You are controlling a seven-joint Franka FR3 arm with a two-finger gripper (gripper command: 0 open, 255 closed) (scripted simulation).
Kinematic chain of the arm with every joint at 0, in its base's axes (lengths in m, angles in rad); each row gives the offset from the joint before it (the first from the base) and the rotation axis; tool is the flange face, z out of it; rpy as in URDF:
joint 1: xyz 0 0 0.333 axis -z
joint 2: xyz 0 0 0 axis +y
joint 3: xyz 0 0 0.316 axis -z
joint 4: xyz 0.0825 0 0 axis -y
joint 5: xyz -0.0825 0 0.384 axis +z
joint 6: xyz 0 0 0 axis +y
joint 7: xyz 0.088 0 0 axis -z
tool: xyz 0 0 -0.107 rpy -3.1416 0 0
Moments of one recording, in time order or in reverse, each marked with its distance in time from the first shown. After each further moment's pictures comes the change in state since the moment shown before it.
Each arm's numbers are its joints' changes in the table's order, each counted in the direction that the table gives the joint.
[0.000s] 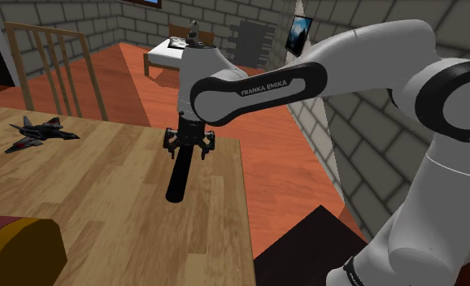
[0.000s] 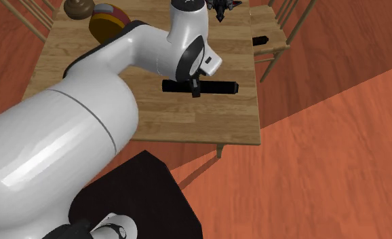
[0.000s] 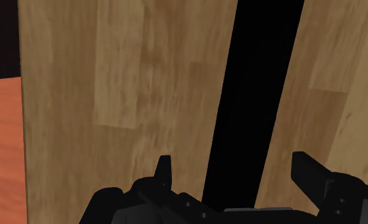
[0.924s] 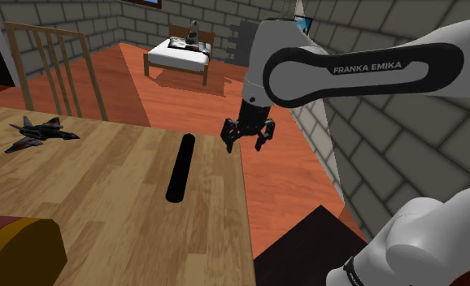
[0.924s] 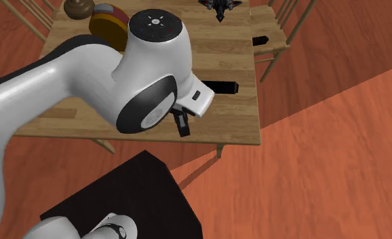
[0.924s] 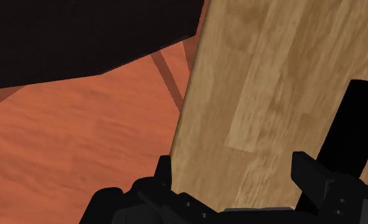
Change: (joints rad) arm 0.063 -0.547 0.089 -0.394 0.204 0.147 -0.357
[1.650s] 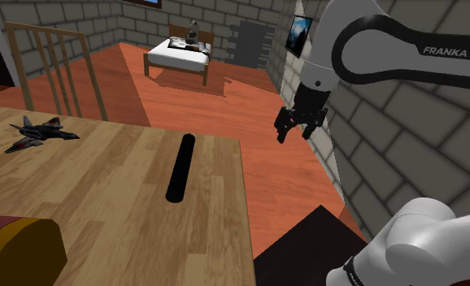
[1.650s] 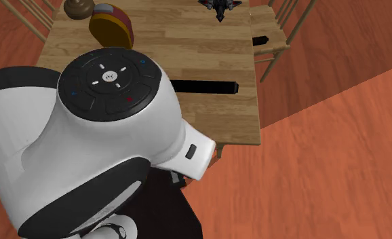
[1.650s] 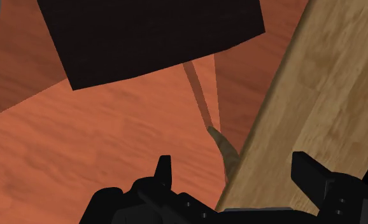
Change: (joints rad) arm 0.013 -0.338 0.173 -0.121 -0.024 0.240 -0.269
